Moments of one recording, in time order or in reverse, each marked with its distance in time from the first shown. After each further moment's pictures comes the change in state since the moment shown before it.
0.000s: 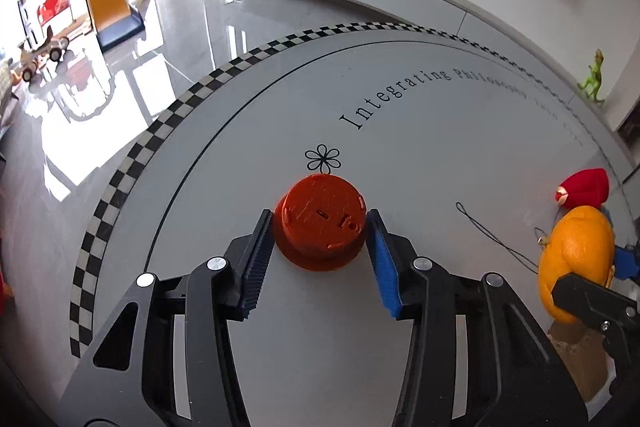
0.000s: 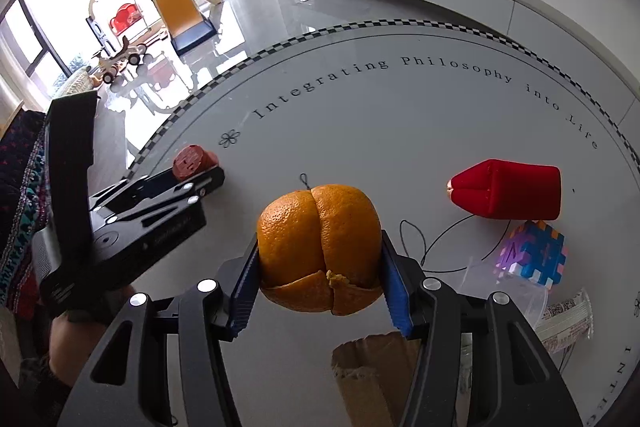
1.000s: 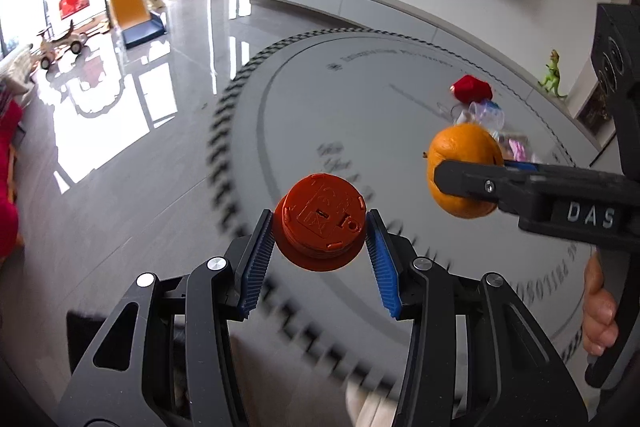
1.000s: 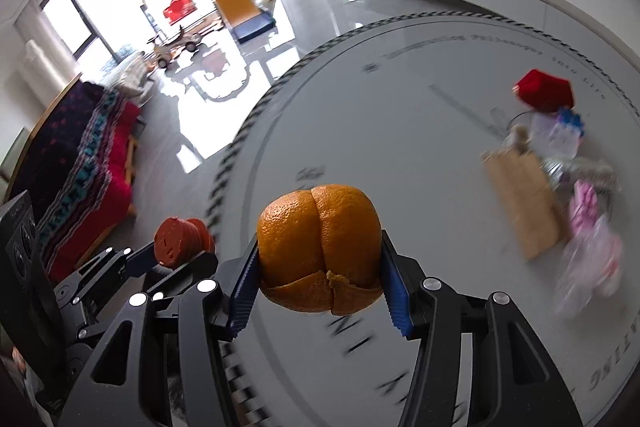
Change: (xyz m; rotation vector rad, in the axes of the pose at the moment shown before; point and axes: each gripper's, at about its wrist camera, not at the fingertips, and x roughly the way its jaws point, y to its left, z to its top) left arm -0.213 0.031 -0.187 -0.017 -0.089 -0.023; right arm -0.094 0.117 -0.129 -0.064 0.007 0.171
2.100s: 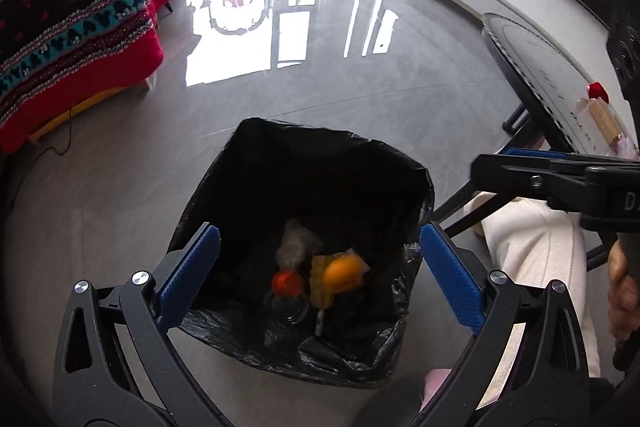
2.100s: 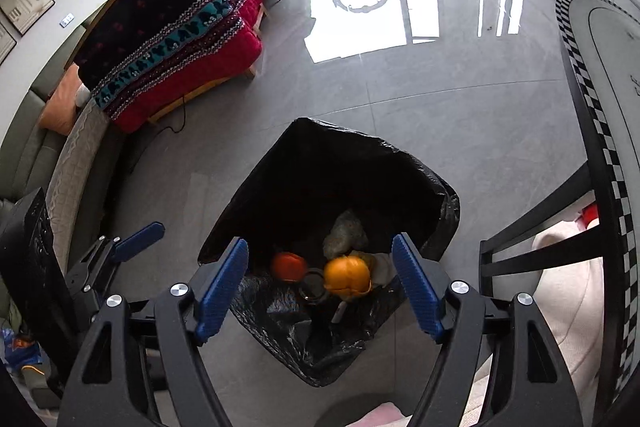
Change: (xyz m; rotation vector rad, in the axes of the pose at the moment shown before) left arm -0.126 0.170 -0.227 -0.372 0.064 0.342; right arm 0.082 0.251 -0.154 -0.347 0.270 0.268
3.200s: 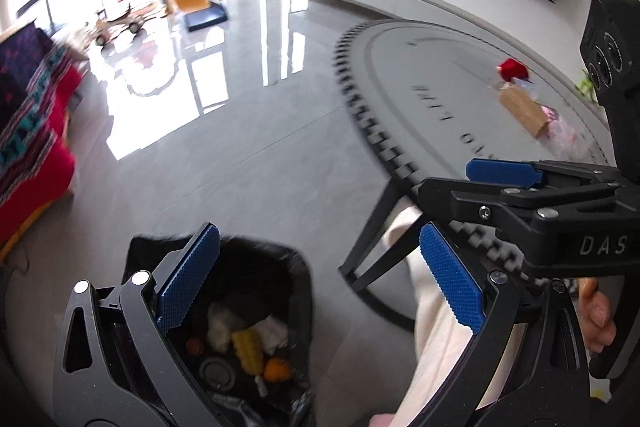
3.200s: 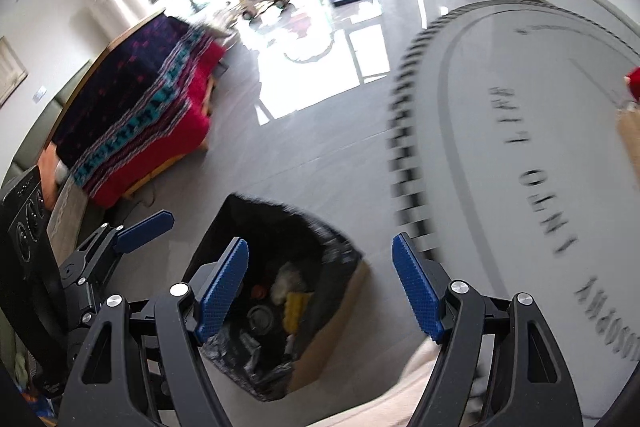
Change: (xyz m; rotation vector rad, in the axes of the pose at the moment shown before) left arm -0.008 -0.172 0.089 0.312 -0.083 -0.200; right arm -0.114 -0.130 0.006 0.180 -0.216 -0.106
